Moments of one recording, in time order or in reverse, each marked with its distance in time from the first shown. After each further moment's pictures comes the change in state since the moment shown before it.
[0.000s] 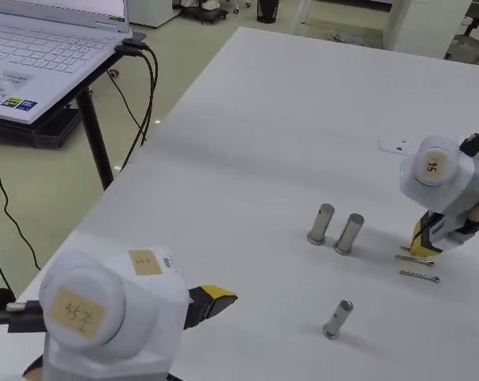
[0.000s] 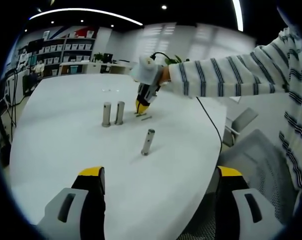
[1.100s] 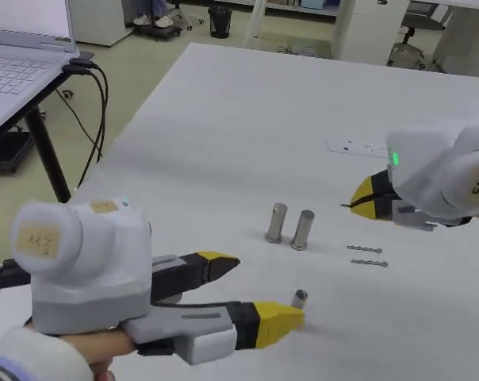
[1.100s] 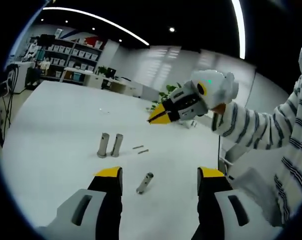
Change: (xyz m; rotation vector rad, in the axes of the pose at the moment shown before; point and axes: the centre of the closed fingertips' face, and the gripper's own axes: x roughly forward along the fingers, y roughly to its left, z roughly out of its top) left arm 0.013 0.009 0.075 -0.130 -0.227 -0.063; right arm -0.144 0.056 0.084 -0.316 -0.383 -0.448
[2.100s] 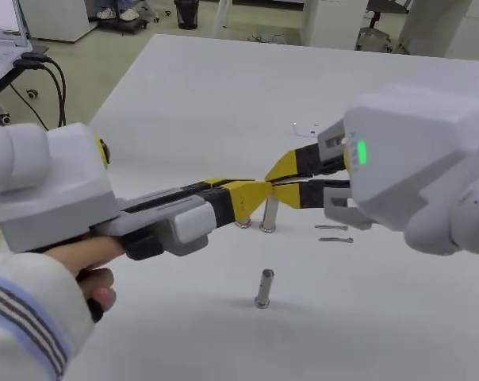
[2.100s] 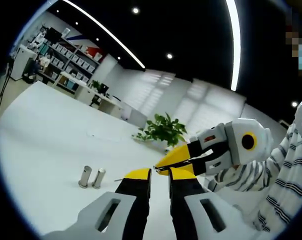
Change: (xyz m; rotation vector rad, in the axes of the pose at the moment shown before) left arm 0.016 -0.022 0.065 -0.098 -0.209 -0.136; right arm -0.040 0.019 0.086 -0.080 -0.214 -0.104
